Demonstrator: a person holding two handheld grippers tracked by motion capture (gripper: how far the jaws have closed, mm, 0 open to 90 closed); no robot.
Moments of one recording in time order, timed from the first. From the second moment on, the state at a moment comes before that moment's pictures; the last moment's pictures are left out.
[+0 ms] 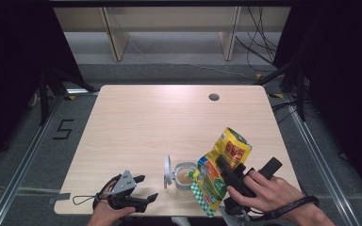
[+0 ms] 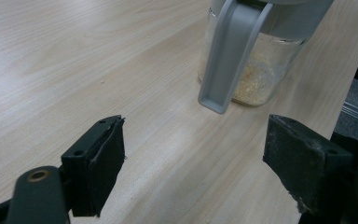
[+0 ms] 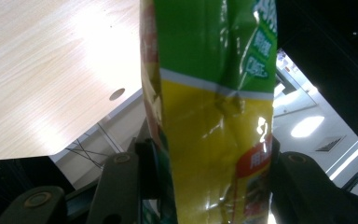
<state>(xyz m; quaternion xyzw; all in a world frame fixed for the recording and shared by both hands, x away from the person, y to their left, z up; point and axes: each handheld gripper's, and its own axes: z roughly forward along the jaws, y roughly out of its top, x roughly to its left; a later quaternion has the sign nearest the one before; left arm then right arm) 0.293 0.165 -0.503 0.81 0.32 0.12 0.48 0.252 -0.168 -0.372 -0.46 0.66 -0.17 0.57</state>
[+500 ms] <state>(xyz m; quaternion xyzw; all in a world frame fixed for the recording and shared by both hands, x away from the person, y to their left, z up) 0.294 0.166 -0.503 0.82 0.30 0.12 0.47 0.250 -0.176 -0.369 -0.45 0.66 -0.18 0.57</state>
